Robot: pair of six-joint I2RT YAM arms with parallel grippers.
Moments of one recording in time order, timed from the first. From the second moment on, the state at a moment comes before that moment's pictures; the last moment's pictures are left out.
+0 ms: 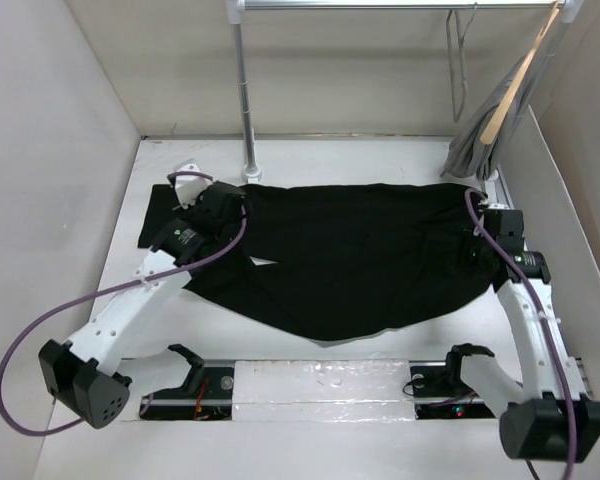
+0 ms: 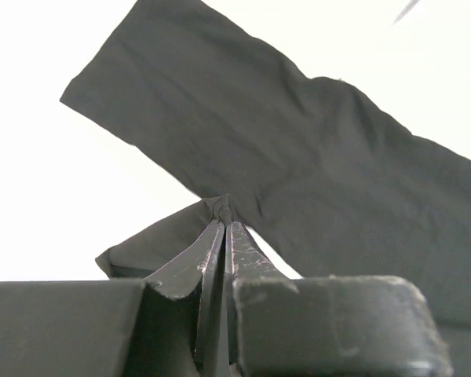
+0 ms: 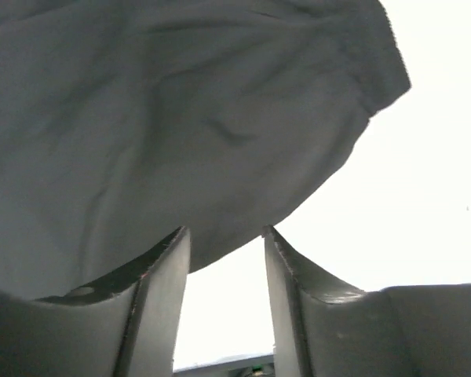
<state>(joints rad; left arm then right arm) -0.59 1.15 1.12 -0.78 -0.83 -0.78 -0.02 0.88 0.87 -0.87 0.08 0.13</state>
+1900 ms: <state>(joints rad) -0.14 1.26 1.25 -0.51 -0.84 -0.46 -0.43 1.48 1.26 -0.59 -0.13 0.17</state>
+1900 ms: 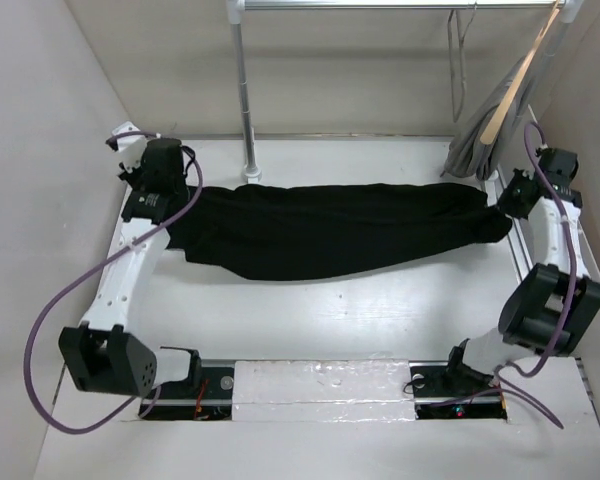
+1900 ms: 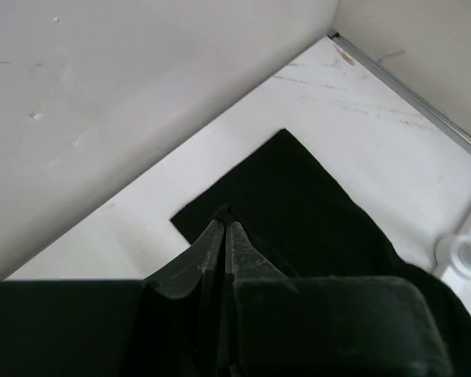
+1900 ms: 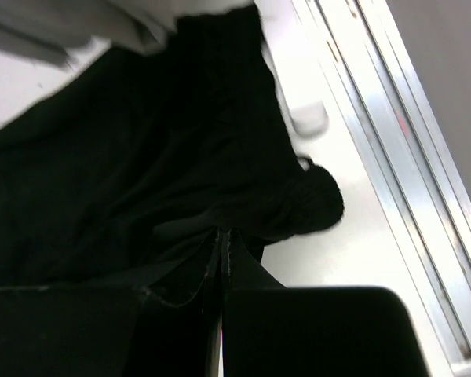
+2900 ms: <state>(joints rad) 0.15 2.07 1.86 -0.55 -0.59 -0.46 -0.34 2.20 1.87 -0.57 -0.26 0.22</state>
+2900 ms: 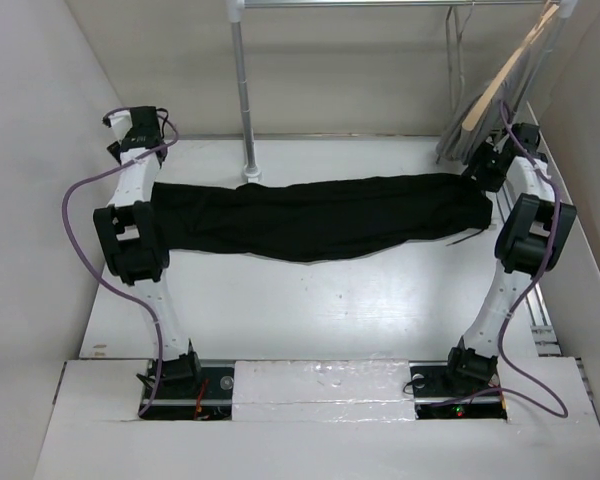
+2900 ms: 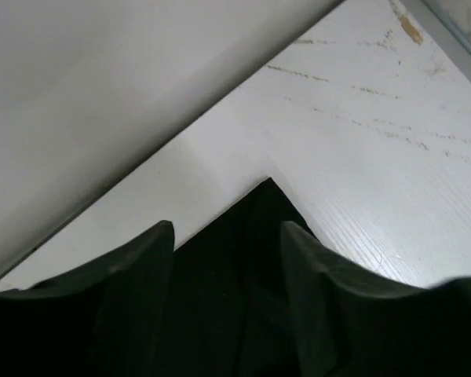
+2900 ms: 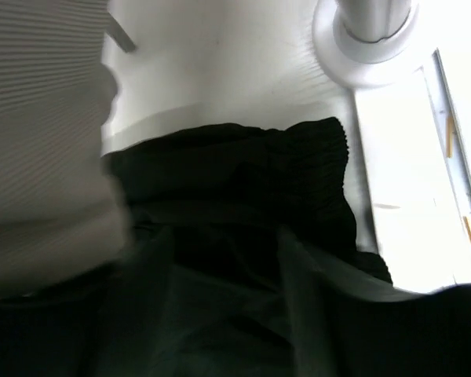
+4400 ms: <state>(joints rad) -0.12 2.02 1.49 -0.40 -0.44 -0.29 0.02 1.35 0.80 -0.21 -0.51 0.20</state>
